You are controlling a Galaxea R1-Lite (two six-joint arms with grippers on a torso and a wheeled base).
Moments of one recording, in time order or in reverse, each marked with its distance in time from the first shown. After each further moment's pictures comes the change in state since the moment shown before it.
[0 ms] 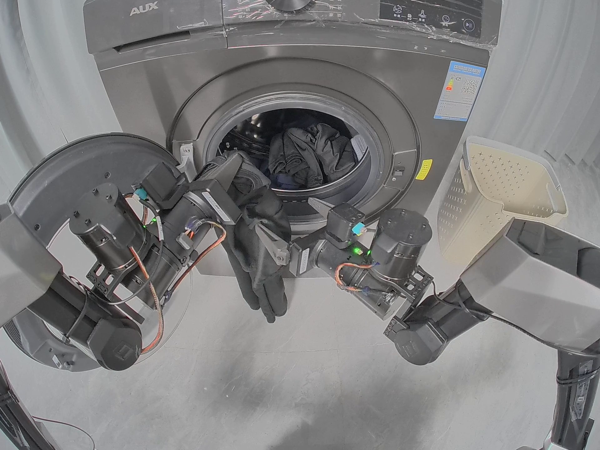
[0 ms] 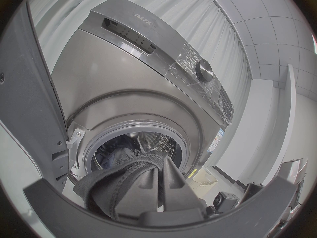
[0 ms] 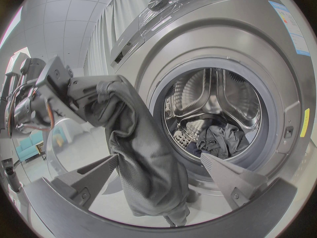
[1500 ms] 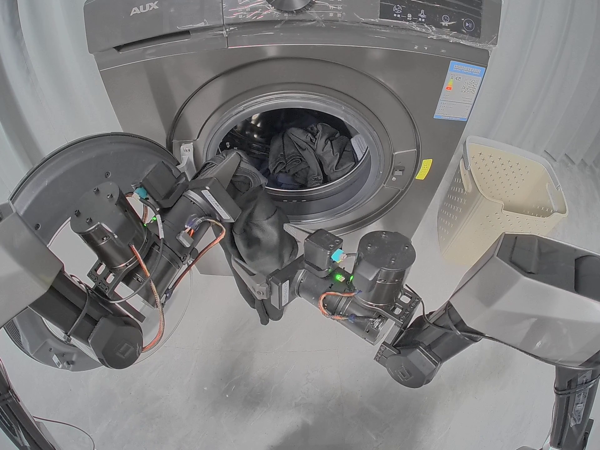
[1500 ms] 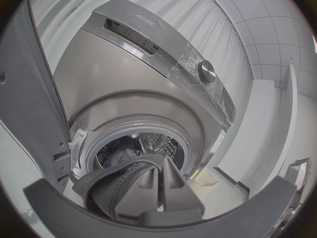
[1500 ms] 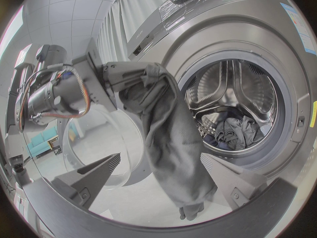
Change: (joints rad) left arm 0.003 0.006 -0.009 0.000 0.014 -0.001; right arm 0.076 0.002 0.052 0.013 0.030 -0.008
